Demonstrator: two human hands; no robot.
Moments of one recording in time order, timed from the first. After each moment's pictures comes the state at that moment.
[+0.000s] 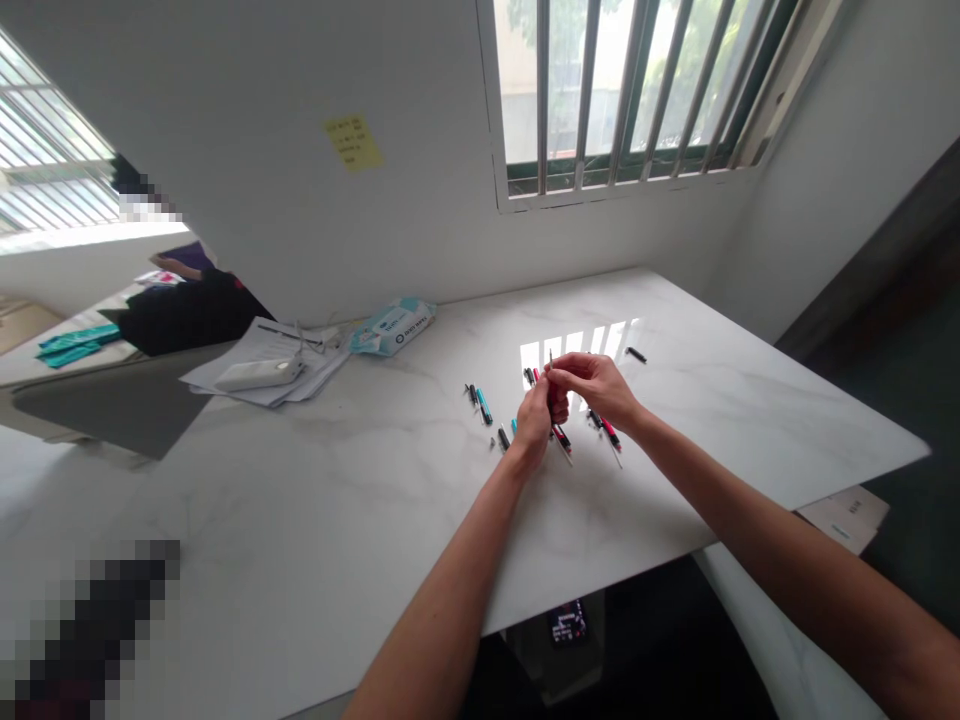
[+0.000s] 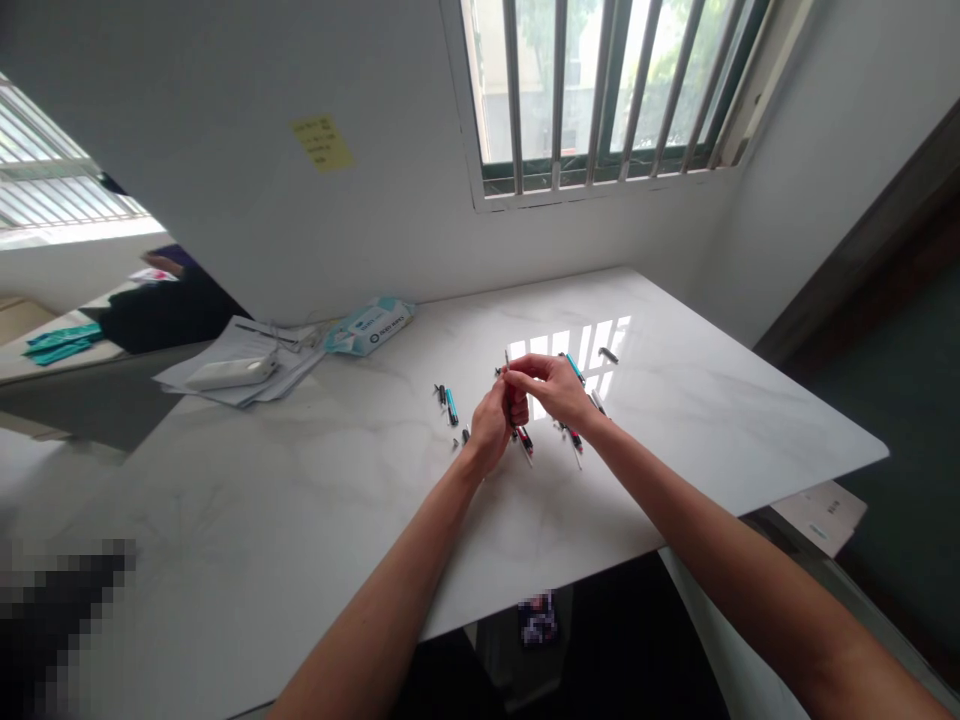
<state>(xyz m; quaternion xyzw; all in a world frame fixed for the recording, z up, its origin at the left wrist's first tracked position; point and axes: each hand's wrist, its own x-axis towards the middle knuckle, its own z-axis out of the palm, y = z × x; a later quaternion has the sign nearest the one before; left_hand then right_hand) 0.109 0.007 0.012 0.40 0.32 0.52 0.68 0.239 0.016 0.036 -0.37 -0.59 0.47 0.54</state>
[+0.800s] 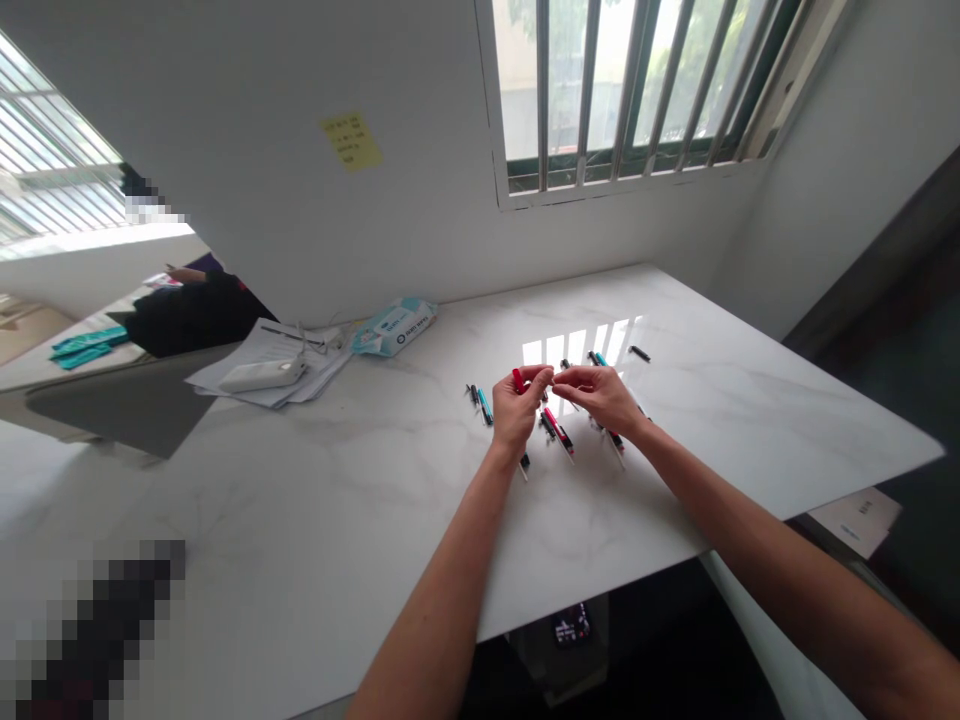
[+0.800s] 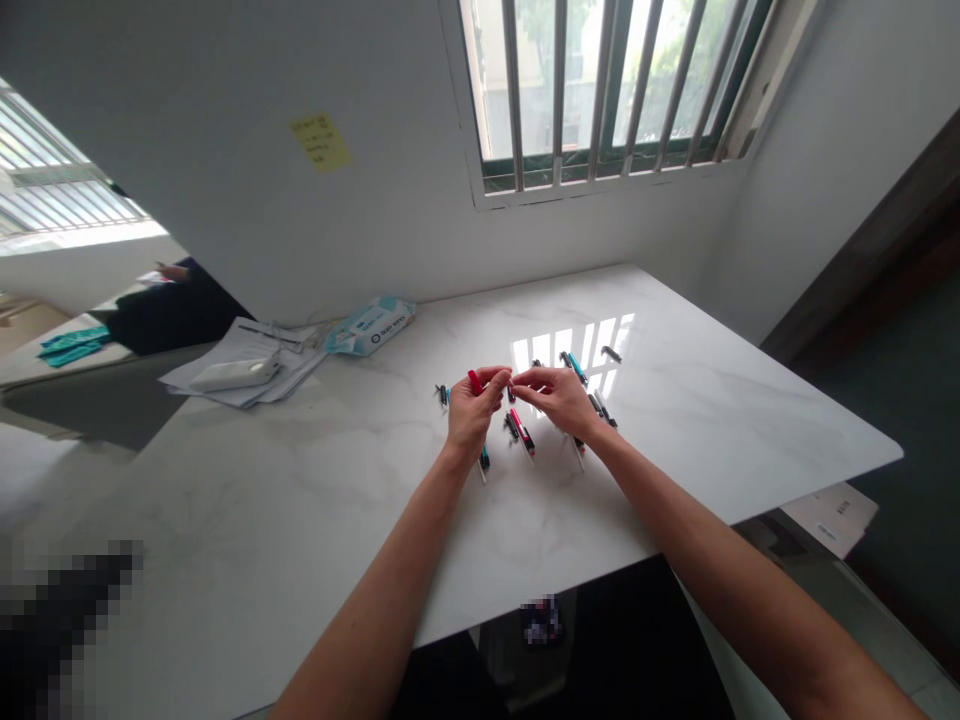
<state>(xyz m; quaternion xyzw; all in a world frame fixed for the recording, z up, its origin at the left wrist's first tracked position) 0.083 0.020 0.018 0.49 0.40 0.59 0.50 0.250 0.017 0.012 -0.41 -0.66 0.39 0.49</state>
